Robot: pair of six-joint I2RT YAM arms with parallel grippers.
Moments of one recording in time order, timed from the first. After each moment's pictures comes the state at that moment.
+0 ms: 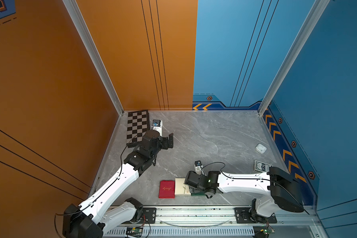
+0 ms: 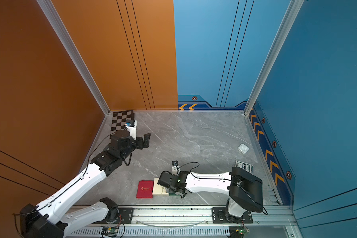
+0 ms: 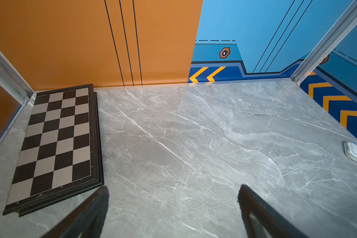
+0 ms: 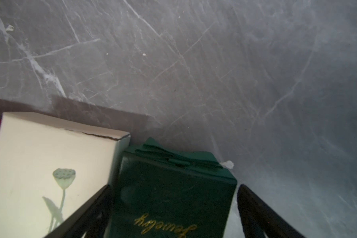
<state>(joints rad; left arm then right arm) -0.50 1.06 0.89 -0.24 -0.25 -0.24 1.26 1.59 0.95 -0.67 0.34 1.01</state>
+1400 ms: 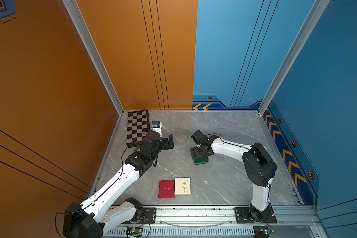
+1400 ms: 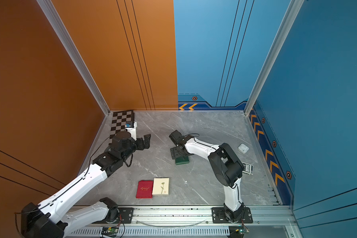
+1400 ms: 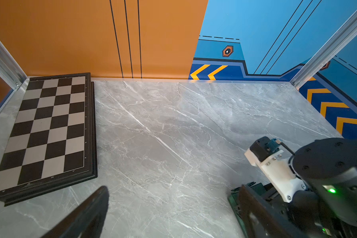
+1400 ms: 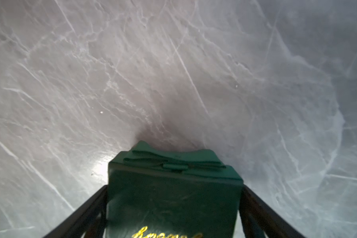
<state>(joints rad) -0.50 1.06 0.85 -0.22 -0.25 -0.31 0.71 1.94 1.35 -0.66 0.12 0.41</state>
